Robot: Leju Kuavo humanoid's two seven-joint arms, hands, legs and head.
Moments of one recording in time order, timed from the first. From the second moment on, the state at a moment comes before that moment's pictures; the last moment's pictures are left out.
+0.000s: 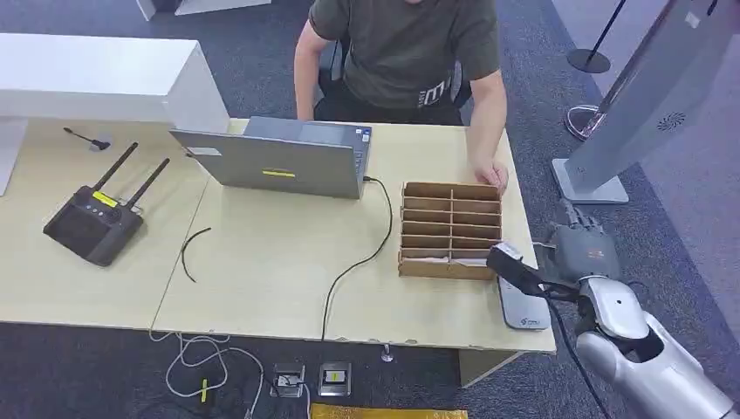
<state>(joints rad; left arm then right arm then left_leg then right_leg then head) -0.13 -0.02 -1.14 -0.26 1.01 0.64 -0.10 -0.45 -0.62 0.78 -1.50 0.82 -0.16 0.59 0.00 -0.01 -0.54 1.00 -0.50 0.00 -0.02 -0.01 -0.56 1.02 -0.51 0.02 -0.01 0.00</state>
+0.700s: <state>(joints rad) -0.13 -0.02 -1.13 -0.26 1.01 0.65 -0.10 -0.33 -0.63 0.80 -1.46 0.77 -0.19 0.63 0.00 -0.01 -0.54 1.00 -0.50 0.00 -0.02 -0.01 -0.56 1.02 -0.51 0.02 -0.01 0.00</state>
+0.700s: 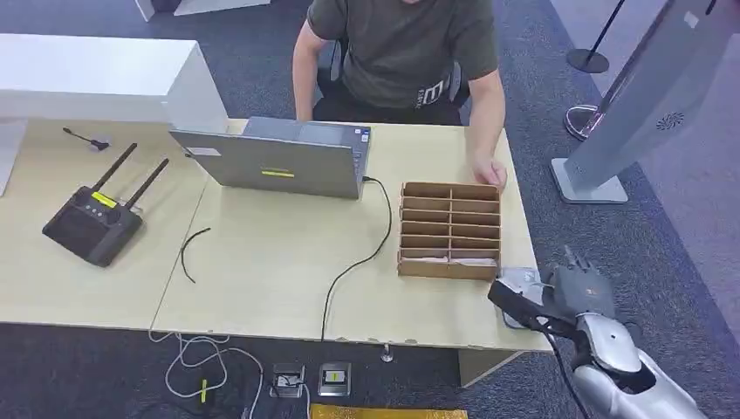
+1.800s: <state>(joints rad) -0.13 -0.01 -1.13 -0.26 1.01 0.65 -0.10 -0.33 -0.61 0.88 -1.46 0.74 -0.18 0.63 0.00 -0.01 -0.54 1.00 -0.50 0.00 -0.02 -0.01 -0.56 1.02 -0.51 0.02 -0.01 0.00</state>
